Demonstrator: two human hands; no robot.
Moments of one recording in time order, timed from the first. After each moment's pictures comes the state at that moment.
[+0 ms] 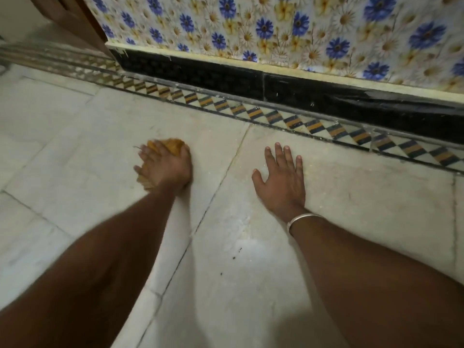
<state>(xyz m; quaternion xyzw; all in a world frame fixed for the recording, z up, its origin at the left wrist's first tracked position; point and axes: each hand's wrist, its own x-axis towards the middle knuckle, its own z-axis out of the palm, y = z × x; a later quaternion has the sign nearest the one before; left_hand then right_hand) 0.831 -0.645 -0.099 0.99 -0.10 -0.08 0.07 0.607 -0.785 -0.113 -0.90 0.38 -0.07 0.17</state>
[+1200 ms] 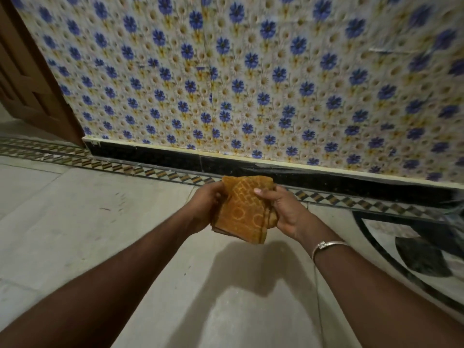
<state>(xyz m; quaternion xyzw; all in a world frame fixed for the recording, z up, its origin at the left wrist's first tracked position) 0.577 -0.659 0.109 0.64 -0.29 -0.48 0.54 0.403 -0.760 0.108 -0.47 0.38 -0.23 0.76</state>
